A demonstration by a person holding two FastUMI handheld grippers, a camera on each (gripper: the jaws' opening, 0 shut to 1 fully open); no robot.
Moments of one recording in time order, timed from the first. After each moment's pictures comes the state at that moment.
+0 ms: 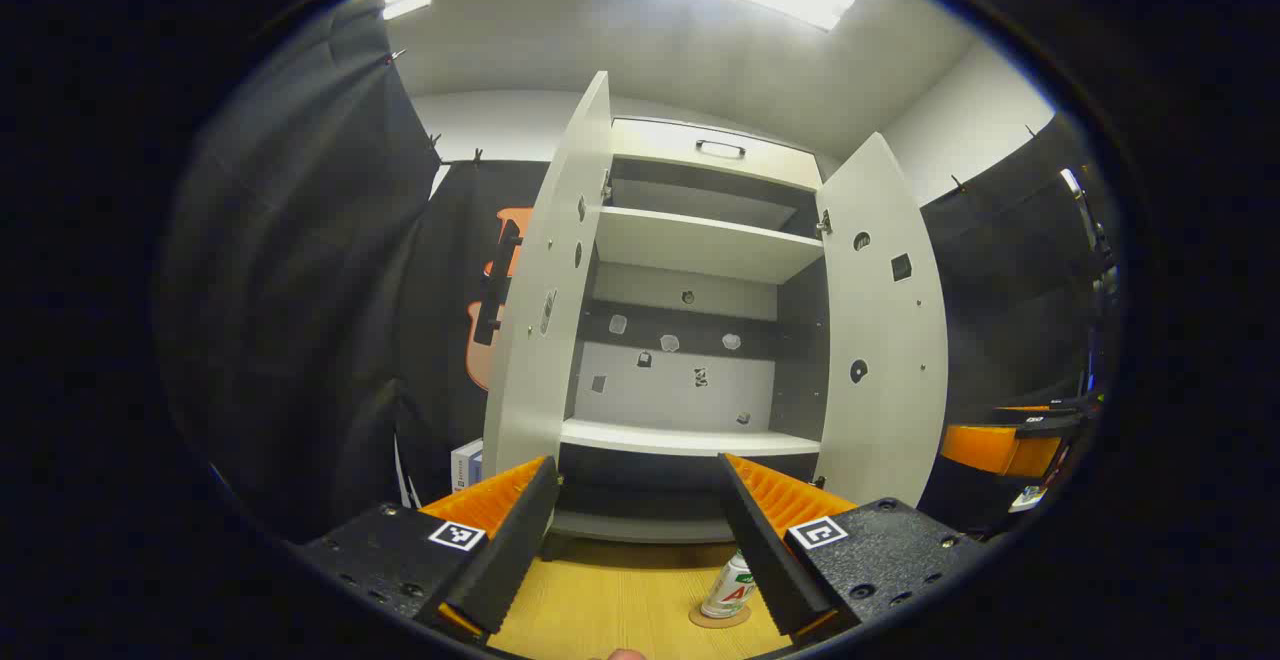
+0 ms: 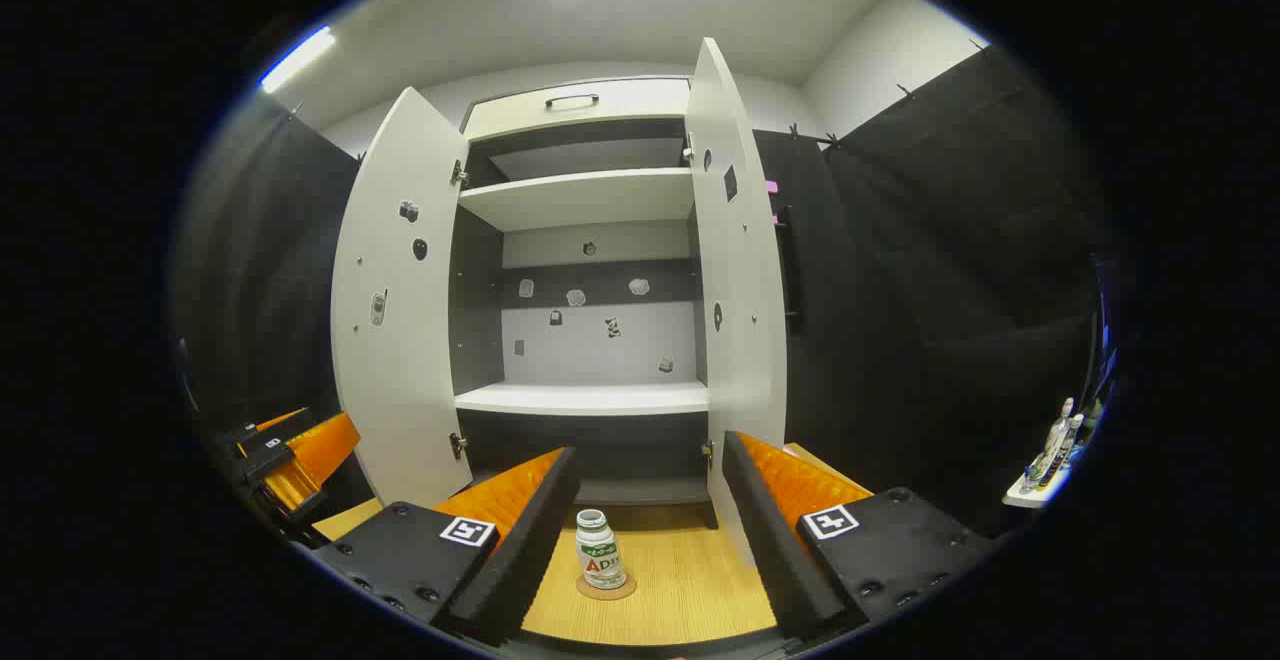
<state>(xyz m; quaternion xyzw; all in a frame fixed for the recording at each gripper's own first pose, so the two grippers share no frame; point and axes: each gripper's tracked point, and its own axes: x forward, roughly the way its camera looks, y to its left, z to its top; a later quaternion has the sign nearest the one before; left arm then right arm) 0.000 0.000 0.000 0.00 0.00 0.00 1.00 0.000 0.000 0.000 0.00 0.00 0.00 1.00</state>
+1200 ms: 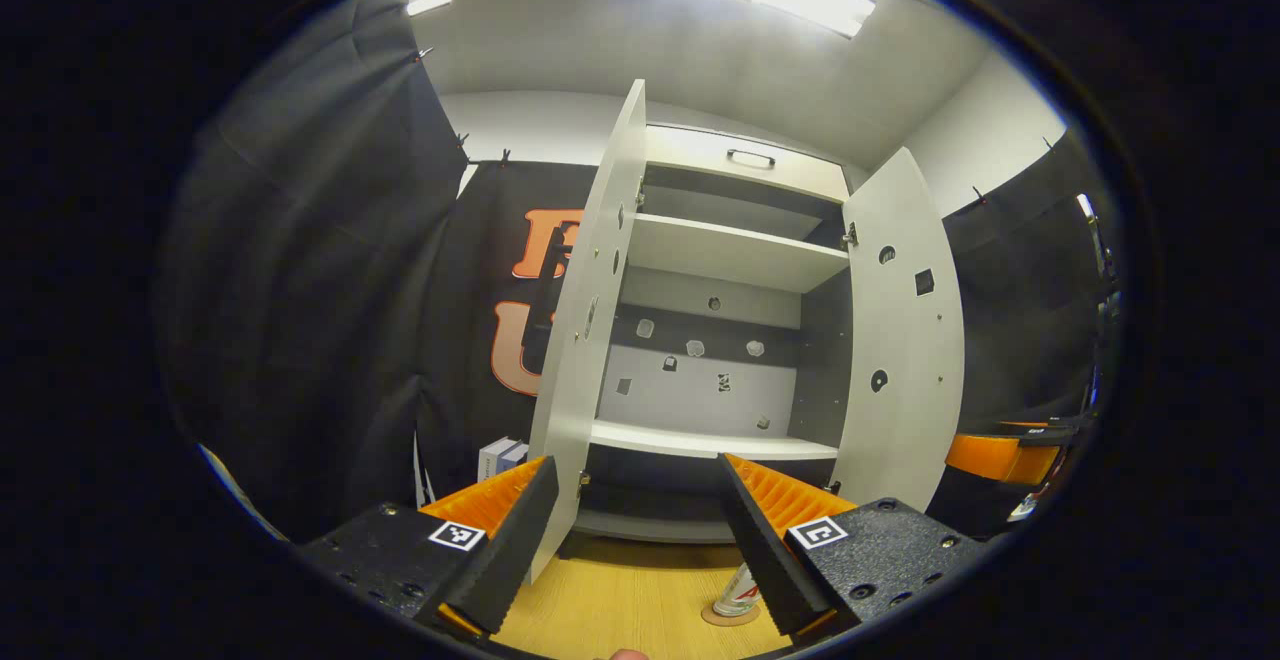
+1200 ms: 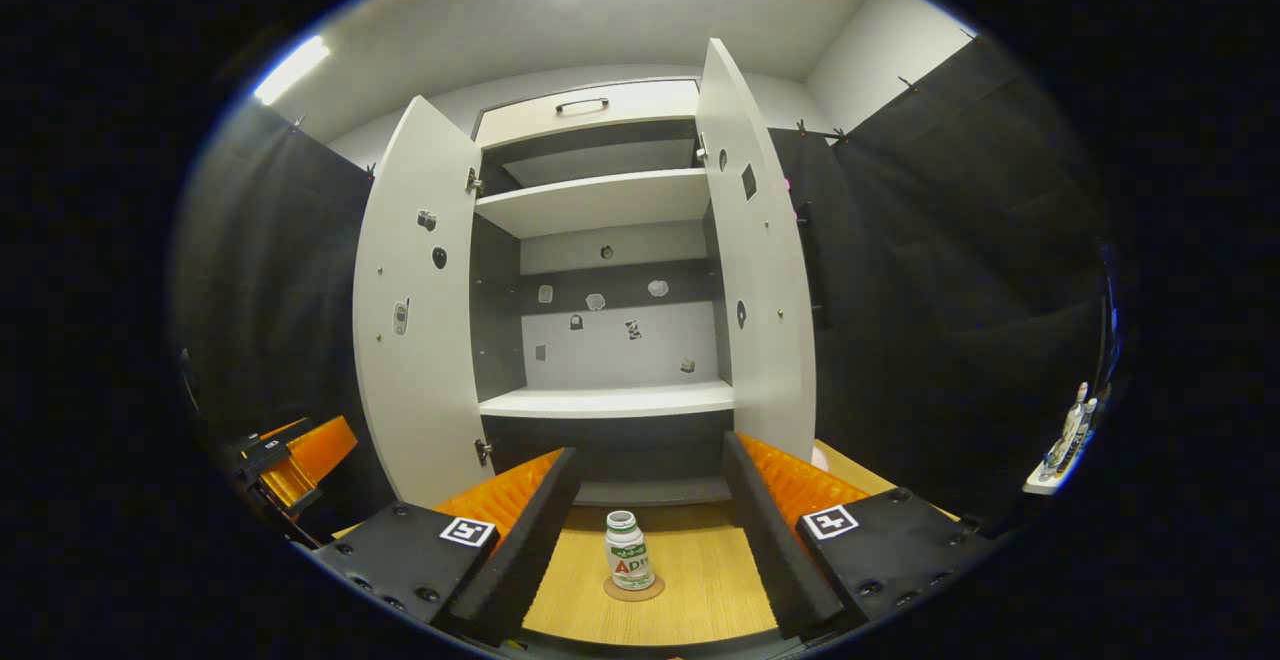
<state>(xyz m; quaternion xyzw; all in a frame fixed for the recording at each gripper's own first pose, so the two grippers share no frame) -0.015 0.033 0.007 -0.02 0.00 0.03 1.00 0.000 0.003 -0.005 0.02 0.00 0.04 1.00</state>
